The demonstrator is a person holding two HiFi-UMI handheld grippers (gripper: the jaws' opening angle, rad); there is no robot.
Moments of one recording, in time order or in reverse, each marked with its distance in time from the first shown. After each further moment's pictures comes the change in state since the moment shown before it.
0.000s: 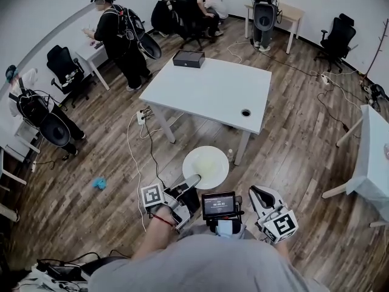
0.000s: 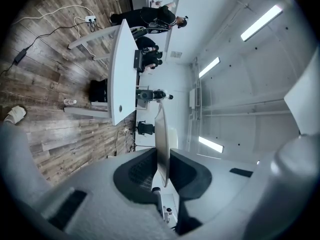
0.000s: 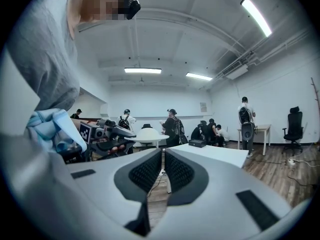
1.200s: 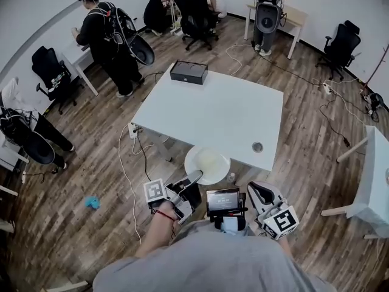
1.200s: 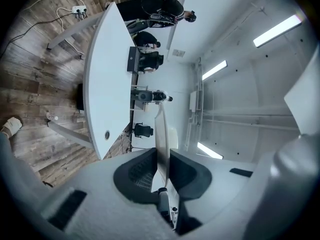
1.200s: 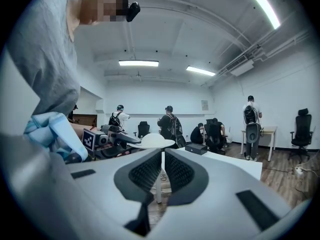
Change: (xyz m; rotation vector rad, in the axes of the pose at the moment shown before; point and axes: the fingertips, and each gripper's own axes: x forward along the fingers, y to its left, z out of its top) left arm 0.136 0.014 0.234 -0.046 0.028 -0.033; right arm 0.238 -0.116 0.030 -0.029 0.032 0.006
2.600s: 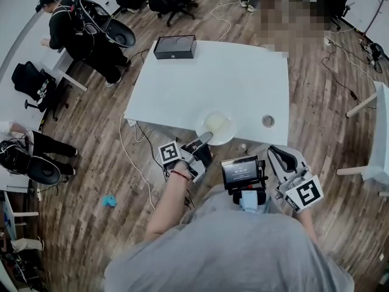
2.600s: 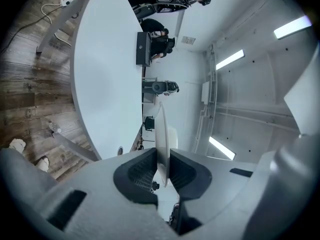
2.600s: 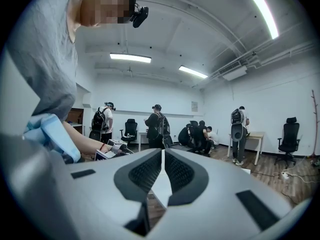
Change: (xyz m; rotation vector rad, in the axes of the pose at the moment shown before) left arm 0.090 0.099 0.103 -0.007 0.137 0.115; right arm 0.048 -0.072 0.019 -0.038 0.010 -0.134
